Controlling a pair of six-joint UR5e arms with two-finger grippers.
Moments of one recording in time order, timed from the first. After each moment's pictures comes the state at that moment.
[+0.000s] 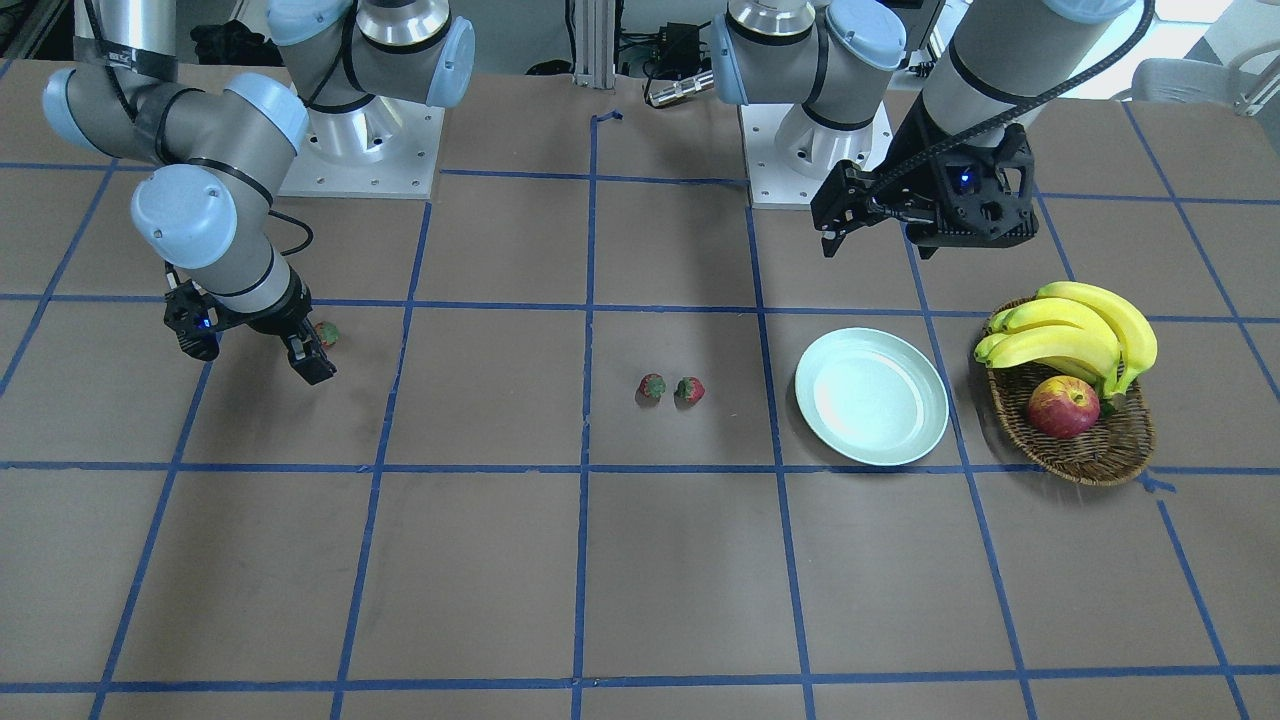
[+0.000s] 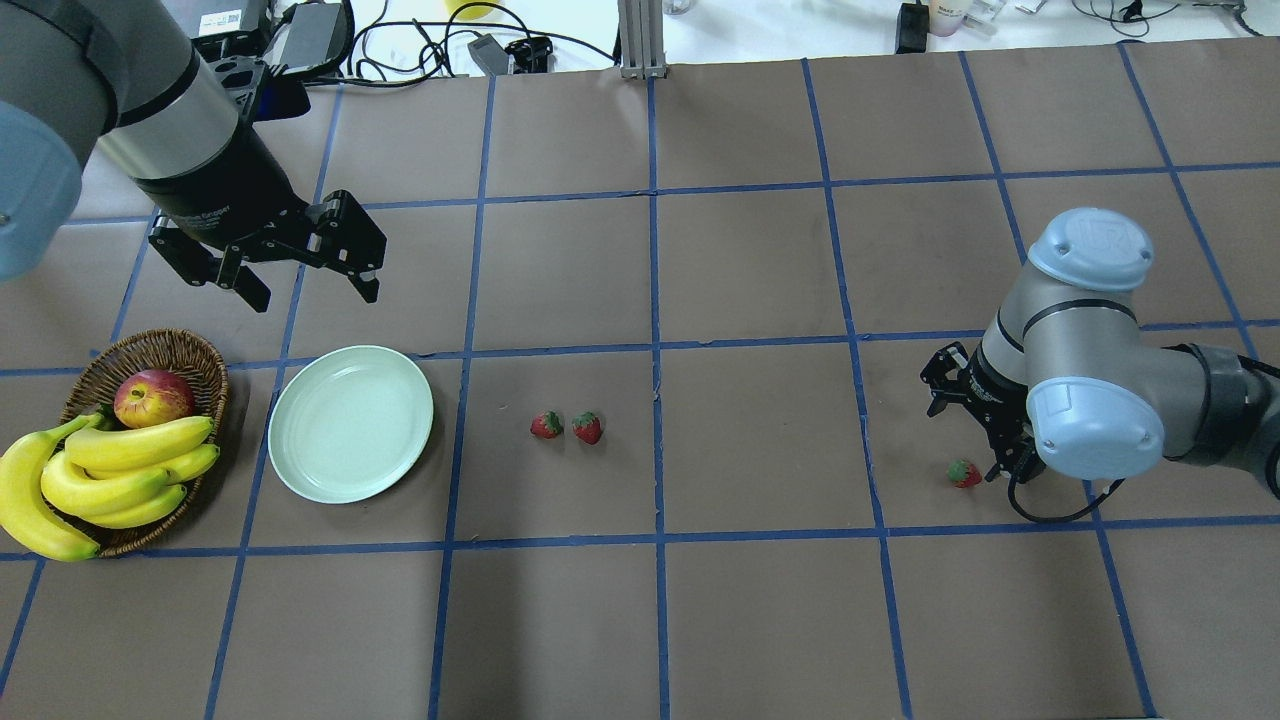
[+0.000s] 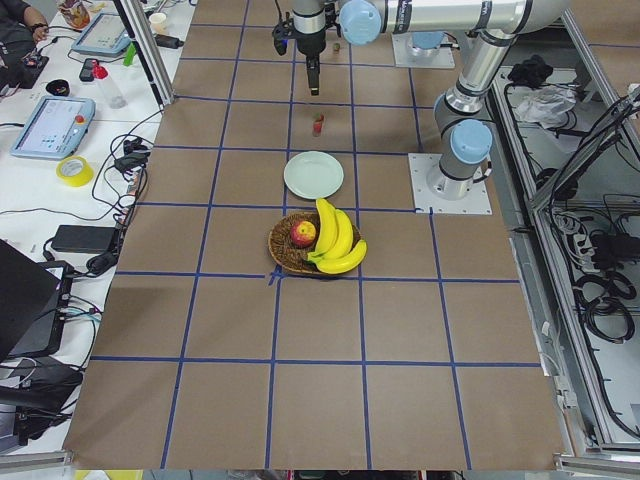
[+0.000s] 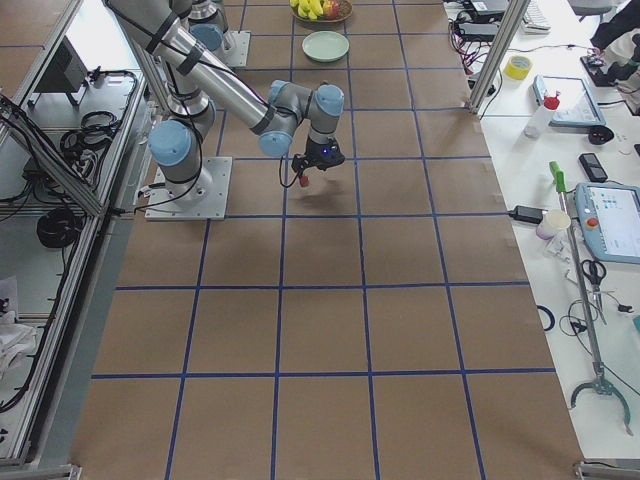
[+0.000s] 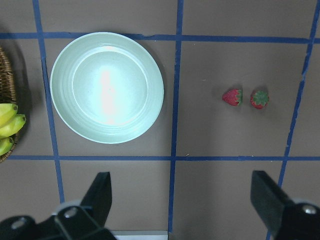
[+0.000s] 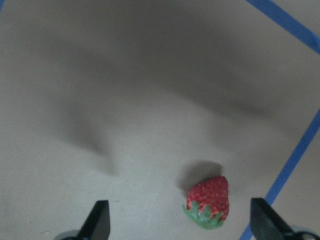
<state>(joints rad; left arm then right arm) -1.50 -1.53 -1.64 -1.62 1.55 0.03 1.34 -1.45 2.24 -2.19 -1.62 0.95</state>
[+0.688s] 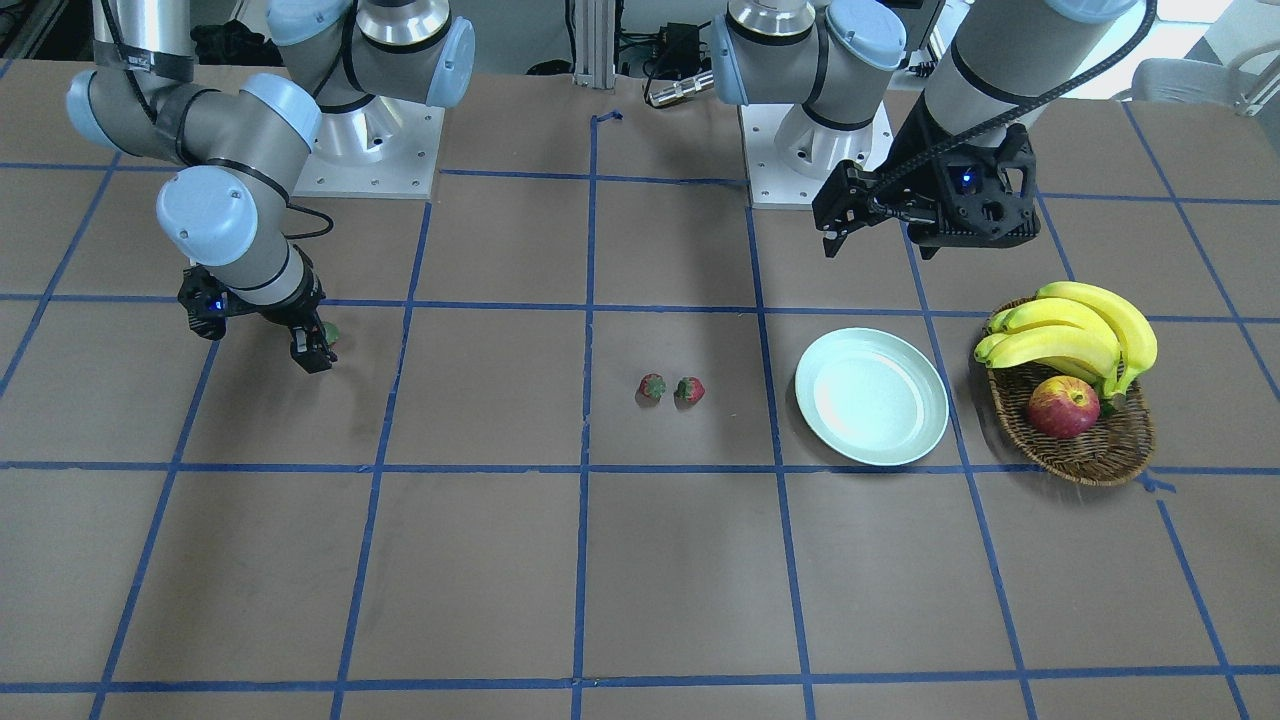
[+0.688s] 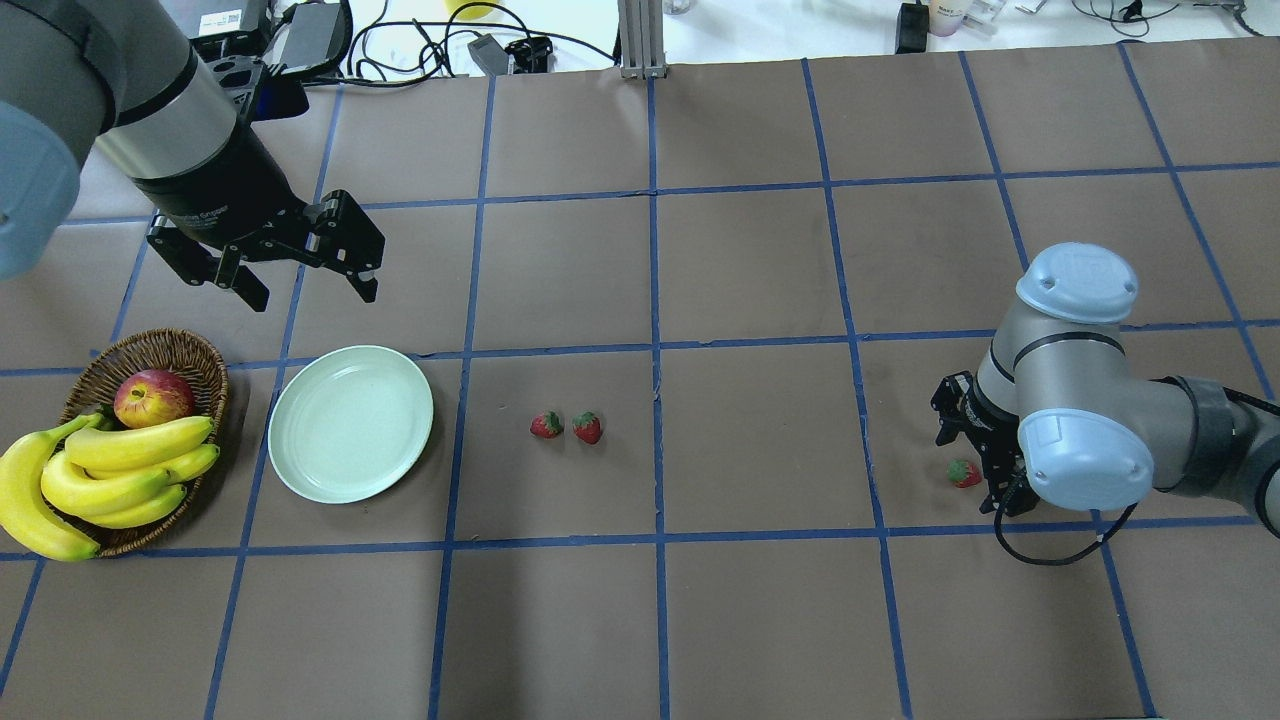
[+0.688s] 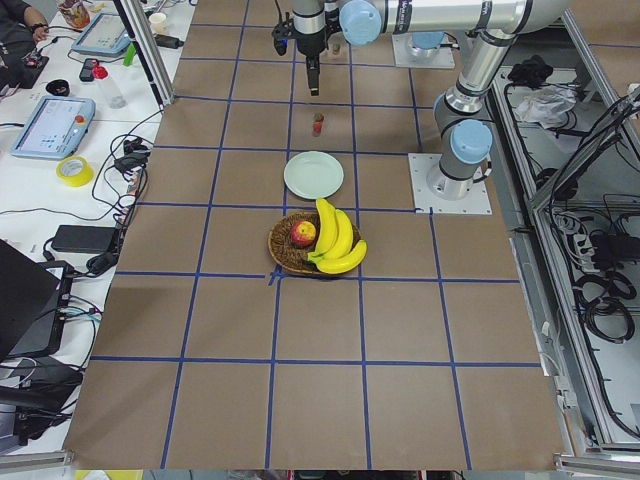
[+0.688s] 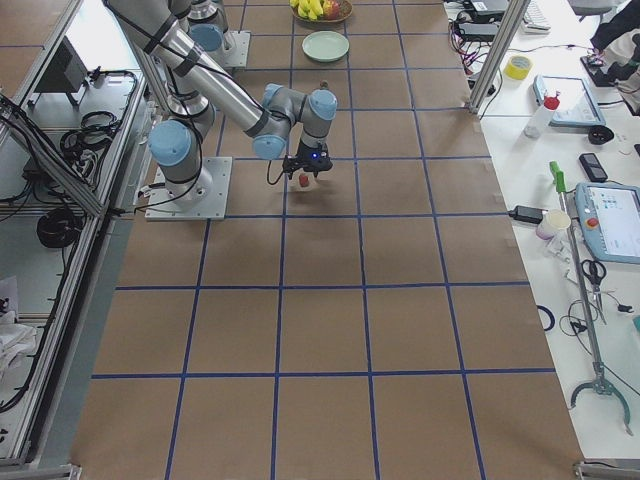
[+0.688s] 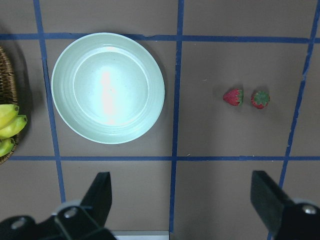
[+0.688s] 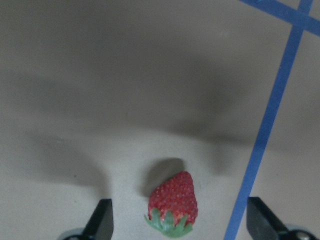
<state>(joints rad) -1.50 -1.53 -1.64 -1.62 1.55 0.04 1.34 -1.46 2.29 -2.21 -1.65 1.06</state>
